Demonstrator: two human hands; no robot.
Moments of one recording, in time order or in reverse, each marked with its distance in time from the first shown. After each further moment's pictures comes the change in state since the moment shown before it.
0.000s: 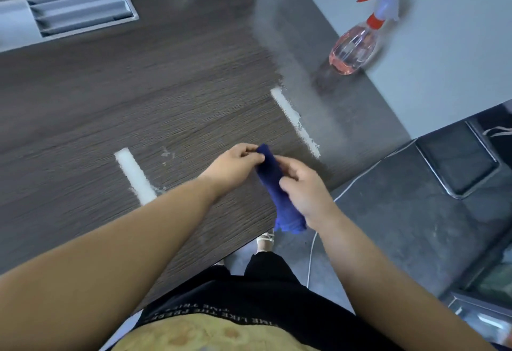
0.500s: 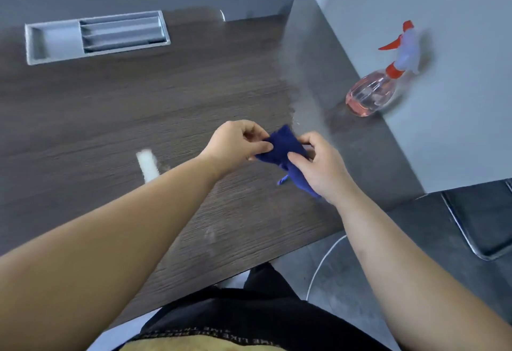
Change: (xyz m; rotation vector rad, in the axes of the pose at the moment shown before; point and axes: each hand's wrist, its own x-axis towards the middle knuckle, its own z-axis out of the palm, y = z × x) left_hand 0.019 0.070 -0.026 0.104 0.231 0.234; right_hand 0.074 -0.067 -0.048 -0.310 -0.052 -0.243
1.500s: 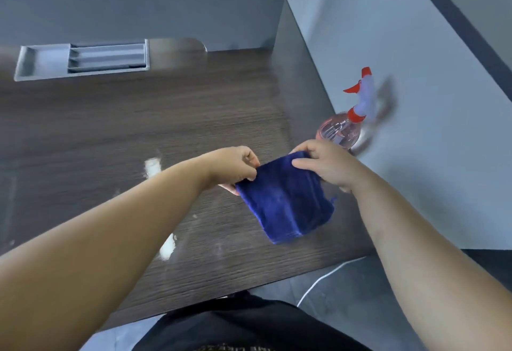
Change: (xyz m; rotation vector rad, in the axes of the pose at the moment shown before) left_hand 0.062 0.067 0.065 0.153 -0.197 -0.319; right_hand 0.101 0.026 -0.140 -0.124 -0.385 -0.031
